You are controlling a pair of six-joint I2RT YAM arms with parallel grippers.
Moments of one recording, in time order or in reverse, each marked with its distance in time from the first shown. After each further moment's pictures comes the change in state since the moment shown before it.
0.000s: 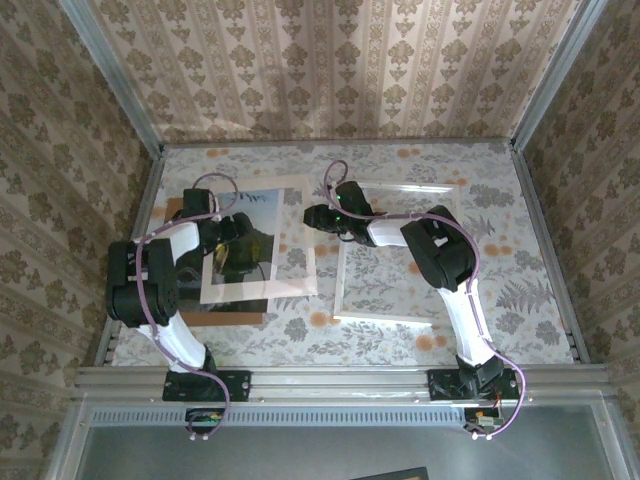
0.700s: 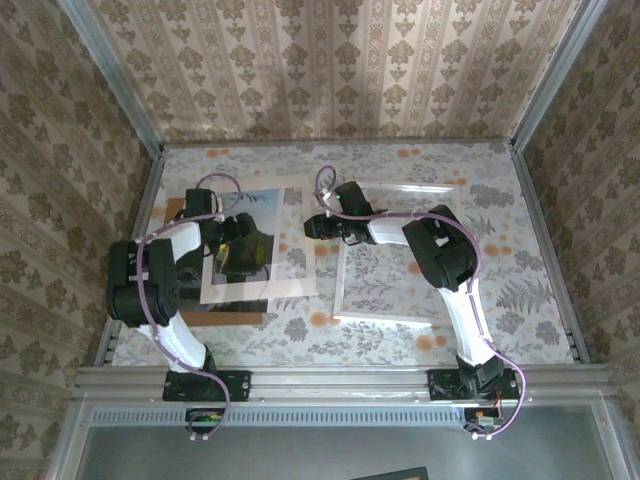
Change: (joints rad) left arm -0.014 -0.002 0.000 -0.005 0.038 0.000; right arm -0.005 -0.005 0.032 -0.182 -0.125 -0.324
